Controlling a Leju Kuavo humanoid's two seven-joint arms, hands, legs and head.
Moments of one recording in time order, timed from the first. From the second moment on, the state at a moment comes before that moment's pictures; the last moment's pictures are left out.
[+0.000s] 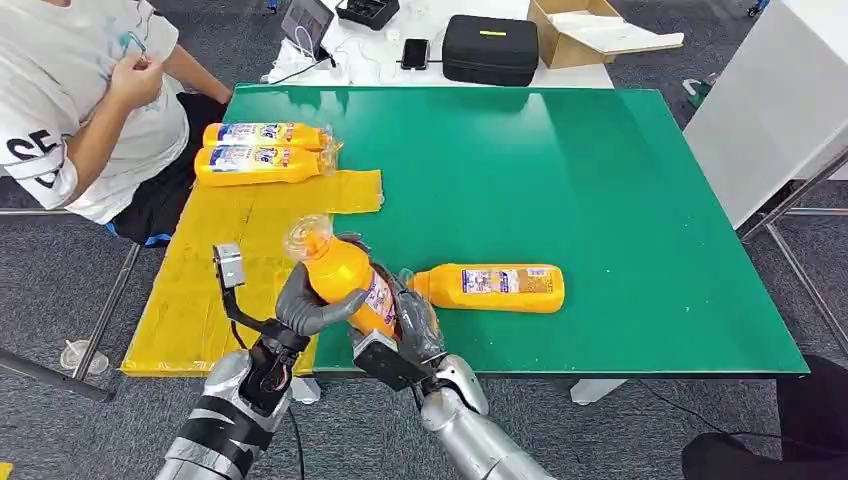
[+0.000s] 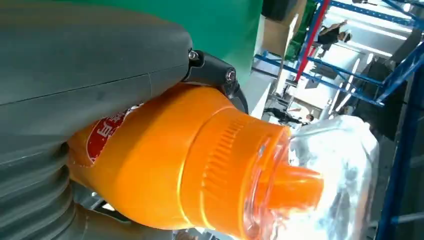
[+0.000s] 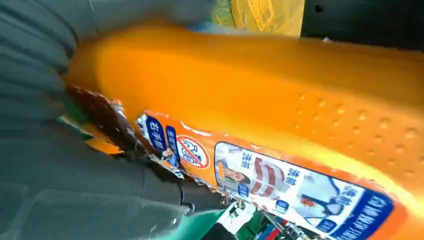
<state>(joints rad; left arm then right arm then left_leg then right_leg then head) -0.34 -0.21 -0.30 -0.92 0.43 -0.57 -0.48 -0.37 0.32 0.44 -0.67 0.52 -0.49 -0.61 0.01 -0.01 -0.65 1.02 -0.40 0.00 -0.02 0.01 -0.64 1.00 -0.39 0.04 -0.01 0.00</state>
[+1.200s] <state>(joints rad) -0.53 -0.15 -0.02 -0.93 -0.23 0.30 -0.70 -0.20 0.25 0.36 -1.34 0.17 -0.34 -0.66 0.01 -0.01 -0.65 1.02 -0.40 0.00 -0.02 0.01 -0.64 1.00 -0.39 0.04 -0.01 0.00</state>
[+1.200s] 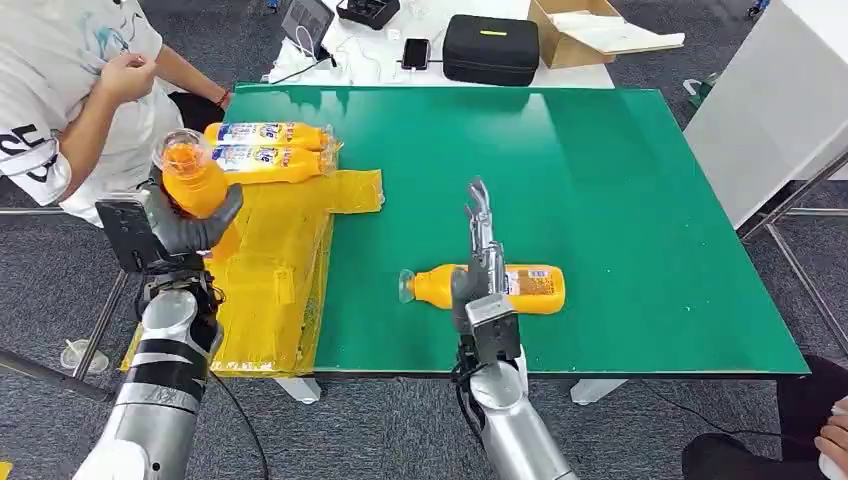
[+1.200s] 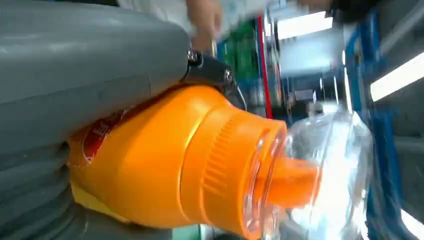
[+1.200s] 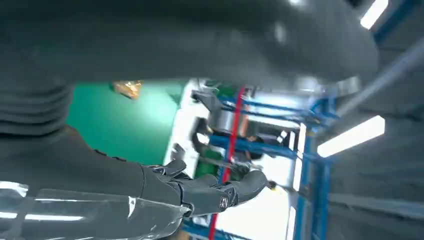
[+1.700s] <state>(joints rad) -0.68 -0.02 -0.32 -0.46 -1.10 0.34 -0.55 -0.22 0.24 0.39 -1.40 0.09 -0.32 -0.67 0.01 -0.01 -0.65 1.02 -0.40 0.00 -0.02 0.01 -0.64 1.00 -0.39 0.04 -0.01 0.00</state>
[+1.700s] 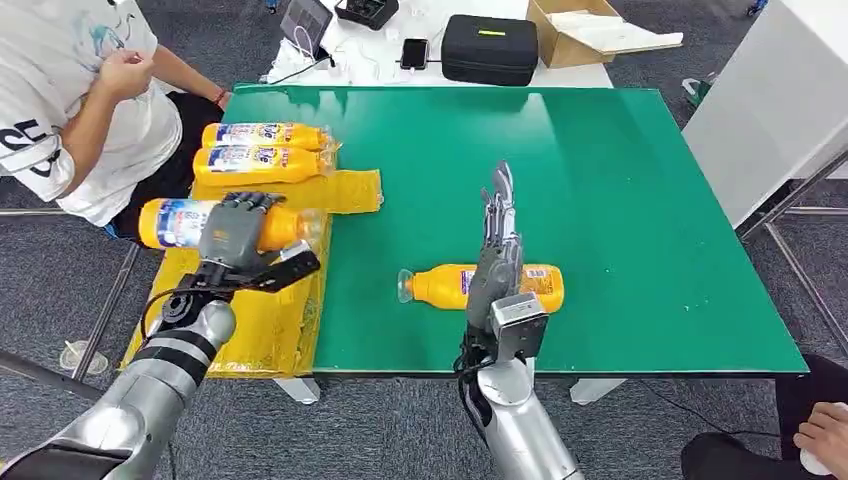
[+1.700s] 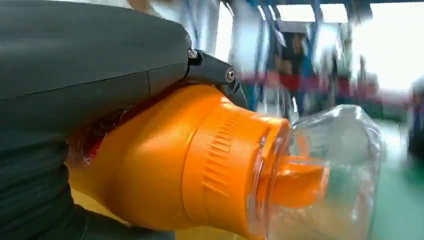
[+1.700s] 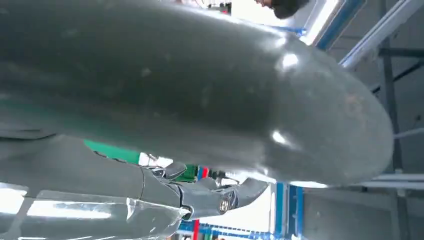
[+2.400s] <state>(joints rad) -0.68 0.02 -0.37 -0.36 -1.01 0.06 -0.65 -0.26 0.24 0.42 -1.29 0.09 -0.25 -0.65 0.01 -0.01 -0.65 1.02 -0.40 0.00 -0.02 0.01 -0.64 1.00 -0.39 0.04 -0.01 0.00</state>
